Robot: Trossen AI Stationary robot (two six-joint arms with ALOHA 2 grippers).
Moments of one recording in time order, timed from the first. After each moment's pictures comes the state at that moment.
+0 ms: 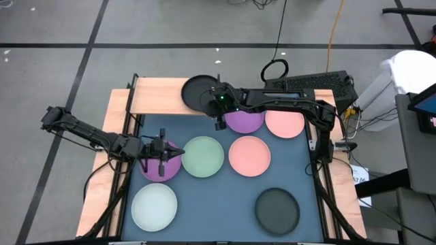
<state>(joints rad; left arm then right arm) -0.33 0.76 0.34 0.21 -0.37 -0.09 -0.31 1.92 1.56 -0.27 -0.11 -0.65</state>
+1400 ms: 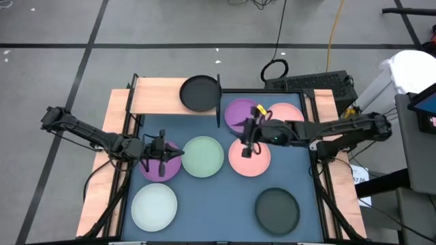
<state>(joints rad) -0.34 0.76 0.34 0.15 -0.38 -0.21 0.03 1.29 0.95 0.02 0.40 -0.21</state>
